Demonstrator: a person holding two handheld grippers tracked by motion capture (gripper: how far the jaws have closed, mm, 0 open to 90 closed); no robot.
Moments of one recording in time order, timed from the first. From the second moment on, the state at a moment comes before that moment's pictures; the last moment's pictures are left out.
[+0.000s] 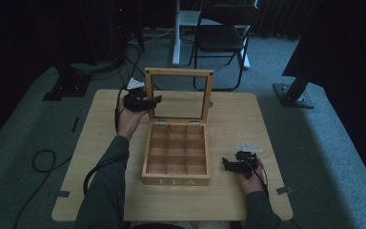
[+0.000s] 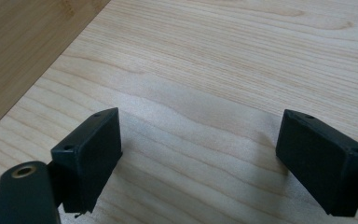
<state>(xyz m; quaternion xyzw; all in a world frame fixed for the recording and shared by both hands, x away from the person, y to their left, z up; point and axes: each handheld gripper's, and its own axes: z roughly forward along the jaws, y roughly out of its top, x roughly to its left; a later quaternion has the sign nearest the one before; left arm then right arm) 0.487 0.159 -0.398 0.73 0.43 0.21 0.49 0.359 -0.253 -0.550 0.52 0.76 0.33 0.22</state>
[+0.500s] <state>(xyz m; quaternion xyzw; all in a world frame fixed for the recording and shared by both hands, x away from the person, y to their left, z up) 0.458 0.160 -0.391 0.74 0.43 0.21 0.48 0.359 -0.253 -0.550 0.52 0.76 0.33 0.22</state>
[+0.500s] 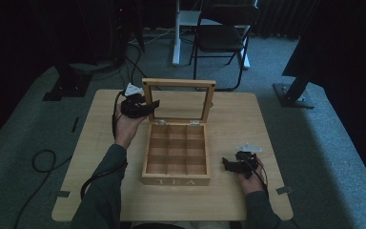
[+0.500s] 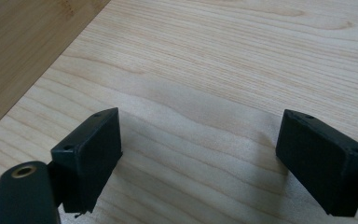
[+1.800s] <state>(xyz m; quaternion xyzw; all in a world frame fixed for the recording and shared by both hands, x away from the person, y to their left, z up) 0.402 0.172 -0.360 0.74 0.40 0.20 0.49 0.360 -0.253 -0.550 0.52 0.76 0.33 0.22</state>
